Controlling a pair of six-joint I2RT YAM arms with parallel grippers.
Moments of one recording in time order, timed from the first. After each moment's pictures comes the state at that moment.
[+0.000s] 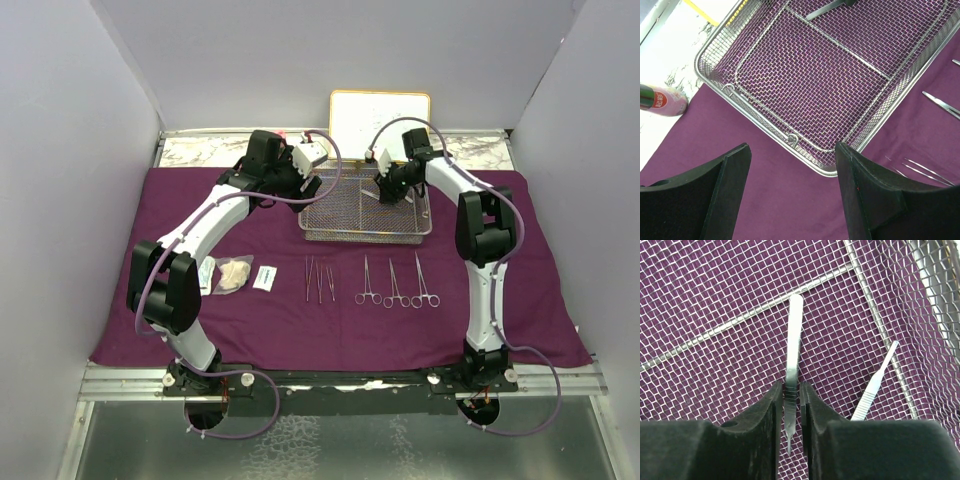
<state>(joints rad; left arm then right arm) -0.39 1.67 1.38 -0.37 0.41 0.41 0.20 2.28 1.81 -0.59 -0.49 -0.77</state>
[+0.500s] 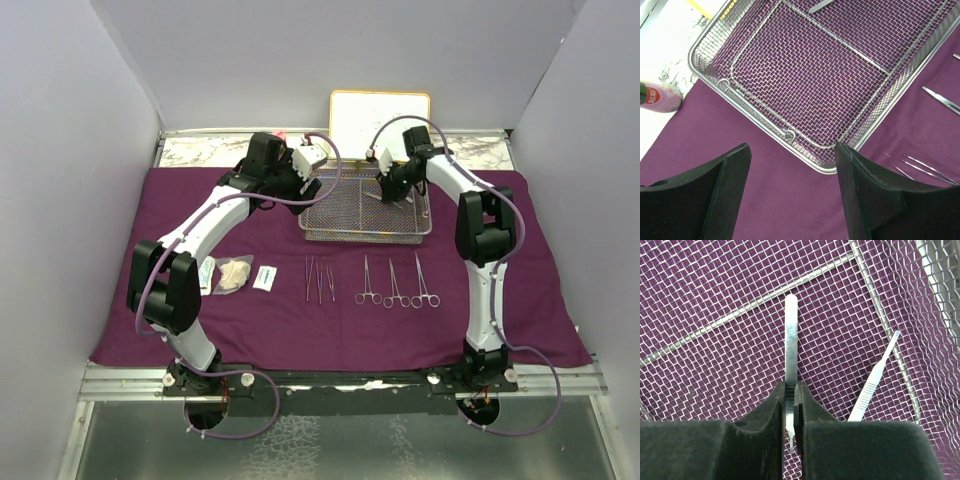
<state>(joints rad) -0.39 1.67 1.36 -0.37 0.41 0.42 0.21 2.28 1.84 -0.66 -0.49 -0.77</state>
